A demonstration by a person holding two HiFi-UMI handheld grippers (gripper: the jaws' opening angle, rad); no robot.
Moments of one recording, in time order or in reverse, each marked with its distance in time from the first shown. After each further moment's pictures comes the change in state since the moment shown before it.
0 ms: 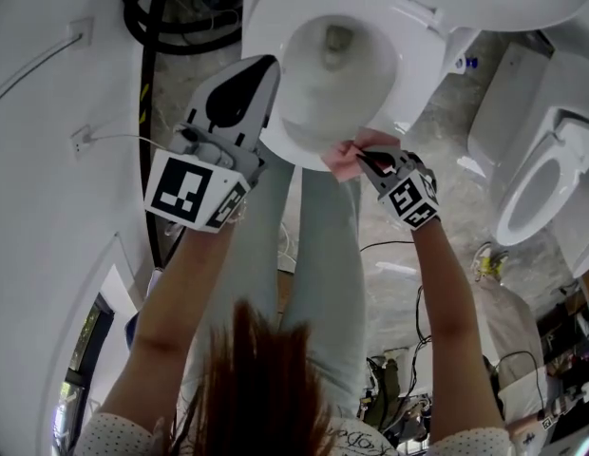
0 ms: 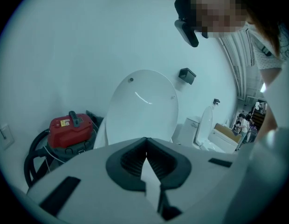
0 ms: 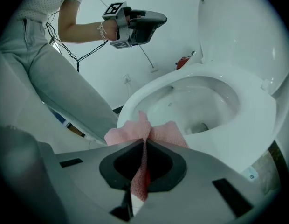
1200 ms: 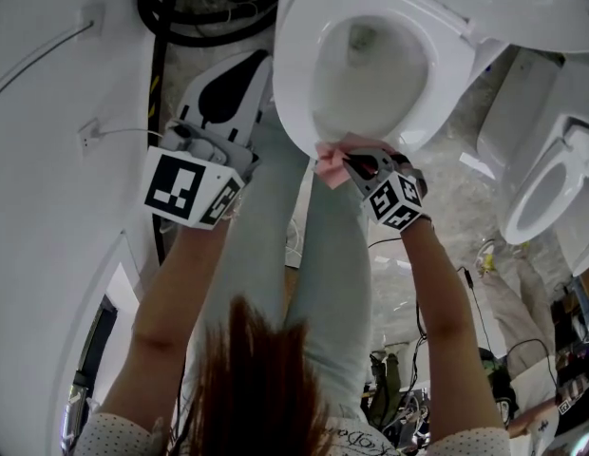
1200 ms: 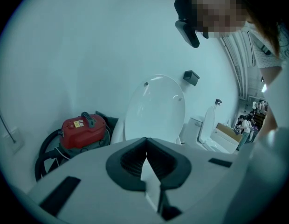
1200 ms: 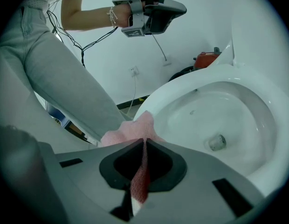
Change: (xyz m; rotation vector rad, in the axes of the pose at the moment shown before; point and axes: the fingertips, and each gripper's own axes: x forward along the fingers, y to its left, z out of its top) left arm -0.044 0.064 -0.002 -0.004 0.006 0.021; right arm 0.065 0.047 0.050 -0.085 0.099 0.046
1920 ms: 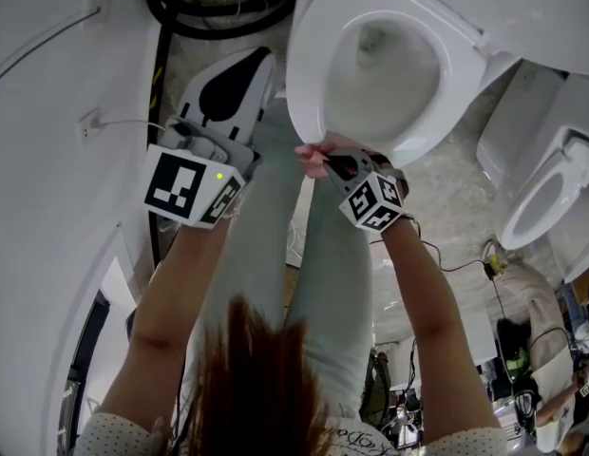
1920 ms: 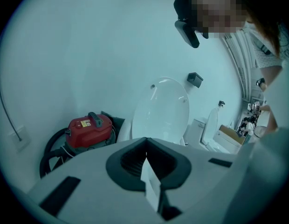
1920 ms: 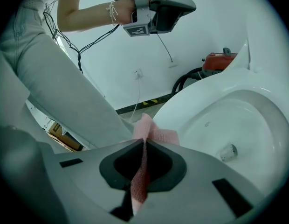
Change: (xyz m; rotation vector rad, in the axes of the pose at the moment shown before) left arm -0.017 0.025 -0.002 -0.025 -0.014 0.034; right arm 0.038 0.021 0.045 -0.006 -0.021 0.043
